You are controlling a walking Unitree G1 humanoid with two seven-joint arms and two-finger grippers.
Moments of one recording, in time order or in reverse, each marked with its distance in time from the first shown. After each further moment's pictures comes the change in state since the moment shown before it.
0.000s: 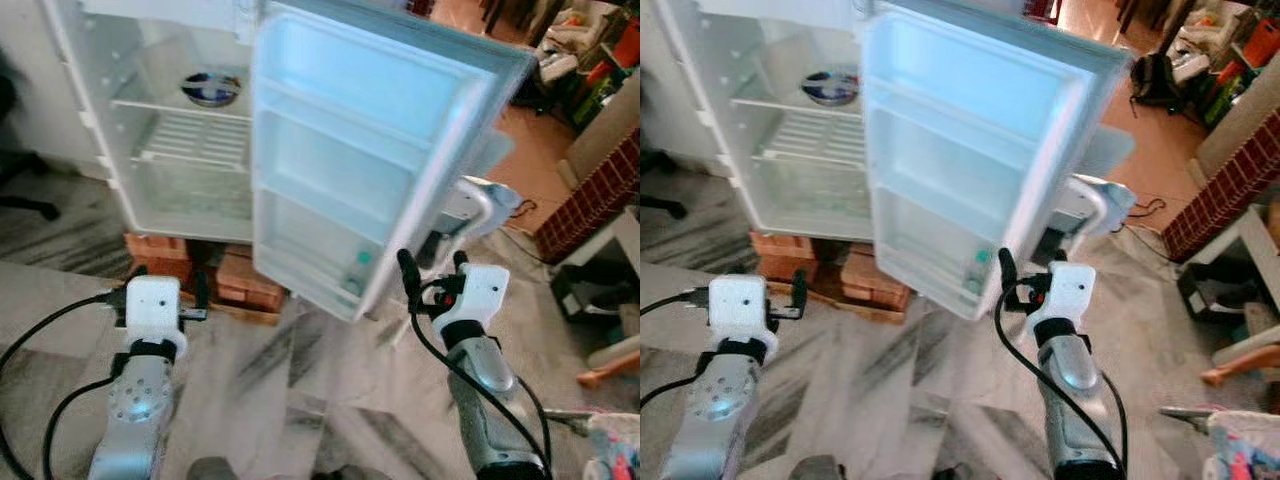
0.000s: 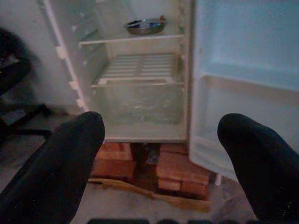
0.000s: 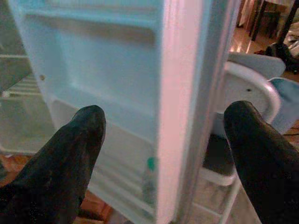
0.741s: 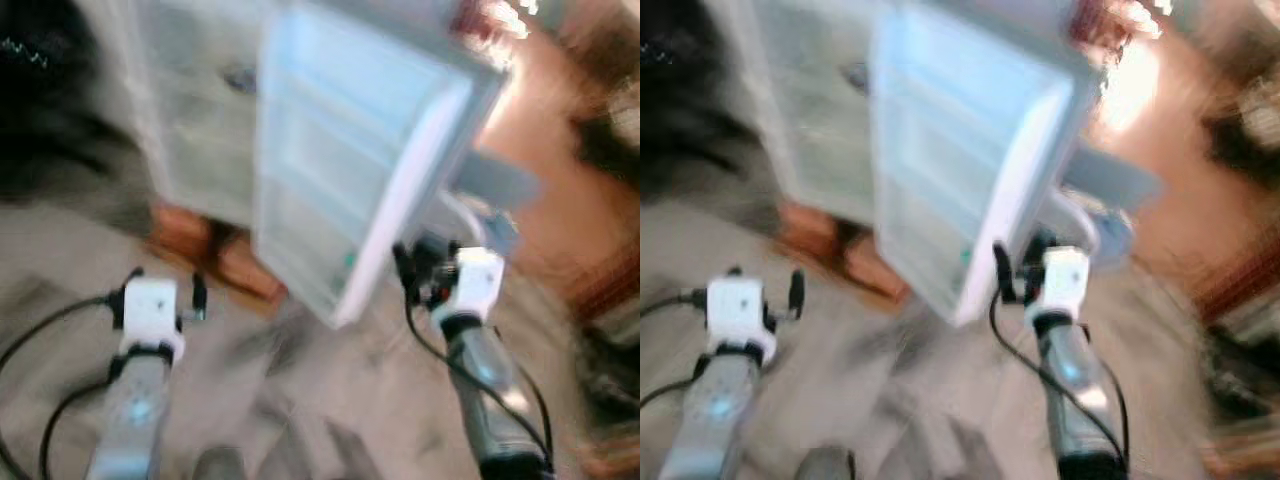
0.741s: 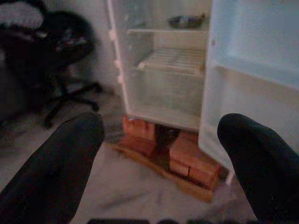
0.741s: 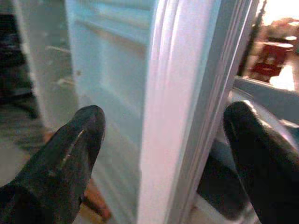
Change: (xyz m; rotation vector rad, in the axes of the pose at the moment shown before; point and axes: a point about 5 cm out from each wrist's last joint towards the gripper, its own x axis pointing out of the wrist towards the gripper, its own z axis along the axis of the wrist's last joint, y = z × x) left arm -0.002 0.001 -0.003 -0.008 0.008 0.021; right arm 0.007 0.005 0.007 -0.059 -0.025 0.060
